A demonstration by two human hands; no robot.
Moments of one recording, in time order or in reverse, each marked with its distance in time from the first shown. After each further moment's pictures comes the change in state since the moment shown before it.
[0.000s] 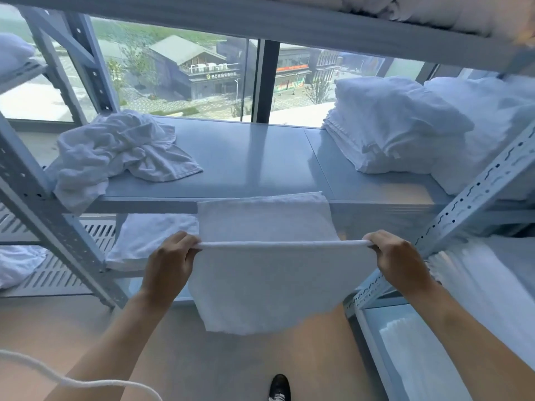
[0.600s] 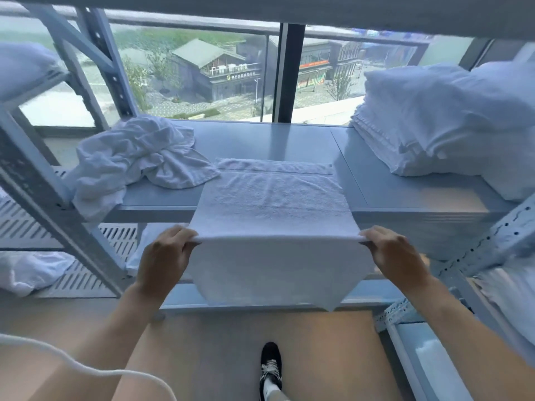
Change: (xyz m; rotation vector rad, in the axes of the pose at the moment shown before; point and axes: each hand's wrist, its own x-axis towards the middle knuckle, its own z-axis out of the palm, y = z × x) left_hand 0.050 -0.071 0.012 0.101 0.017 0.037; right_hand 0.079 -0.016 0.084 0.103 0.004 -0.101
